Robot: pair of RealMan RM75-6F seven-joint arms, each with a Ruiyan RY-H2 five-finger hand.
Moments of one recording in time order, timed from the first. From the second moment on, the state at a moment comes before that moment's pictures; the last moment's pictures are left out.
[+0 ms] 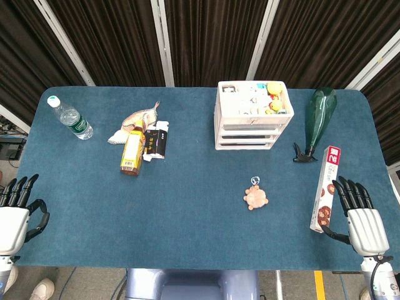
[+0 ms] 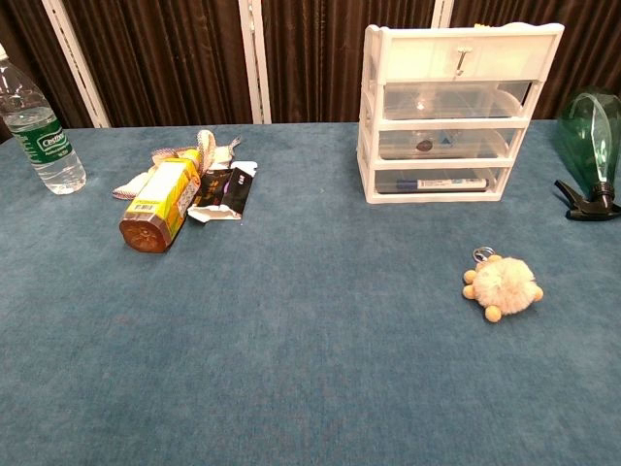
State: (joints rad) left arm -0.08 -1.18 0.03 -1.59 1.59 1.59 0.18; right arm 0.07 -1.14 0.05 -1.64 -1.58 1.51 -0.02
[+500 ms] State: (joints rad) left arm -0.08 -1.16 0.03 -1.62 1.58 1.56 0.19; right arm 0.08 -1.14 0.04 -1.66 -1.56 1.49 -0.03
